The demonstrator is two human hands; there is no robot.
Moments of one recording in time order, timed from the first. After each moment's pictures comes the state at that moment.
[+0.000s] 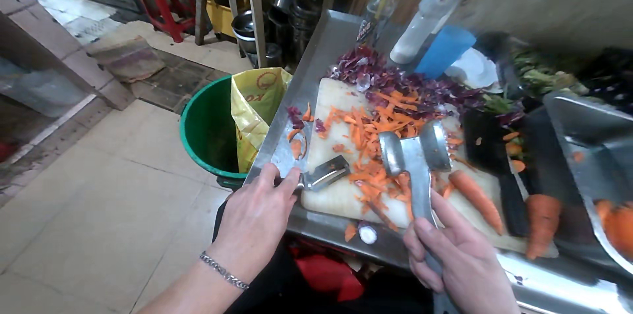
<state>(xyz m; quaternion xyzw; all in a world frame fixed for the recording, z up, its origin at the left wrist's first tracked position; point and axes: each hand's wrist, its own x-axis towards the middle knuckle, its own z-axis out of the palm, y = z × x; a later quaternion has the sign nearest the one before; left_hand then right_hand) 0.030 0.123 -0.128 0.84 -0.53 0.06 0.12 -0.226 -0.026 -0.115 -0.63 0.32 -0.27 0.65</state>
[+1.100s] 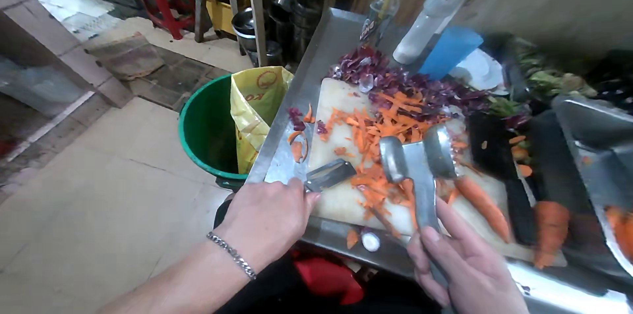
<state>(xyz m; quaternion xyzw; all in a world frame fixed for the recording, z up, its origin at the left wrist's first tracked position) 0.027 0.098 -0.084 0.84 -0.52 -0.14 -0.07 -0.230 -0.025 -0.107 -0.66 0.33 -0.24 0.63</state>
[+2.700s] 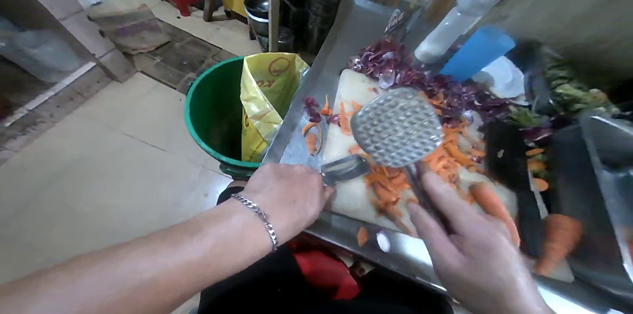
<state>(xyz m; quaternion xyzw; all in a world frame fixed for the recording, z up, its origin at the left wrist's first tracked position) 0.037 0.081 -0.058 0.80 -0.54 -0.24 -0.11 -0.180 -0.037 -0.081 -0.93 0.24 -0.22 0.16</state>
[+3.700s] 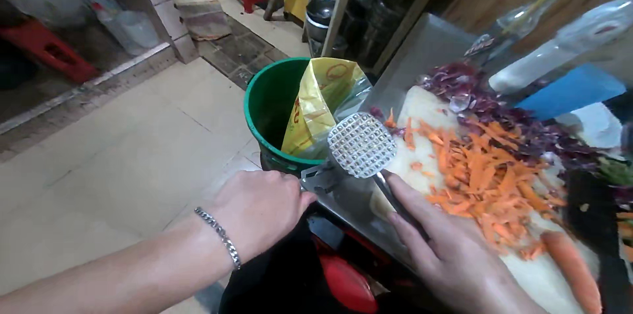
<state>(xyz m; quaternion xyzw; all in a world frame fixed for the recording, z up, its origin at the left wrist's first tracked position) 0.071 0.191 -0.071 0.88 -0.44 -0.19 -0.08 -0.112 -0.007 -0.091 -0.97 0.09 -0.12 0.18</state>
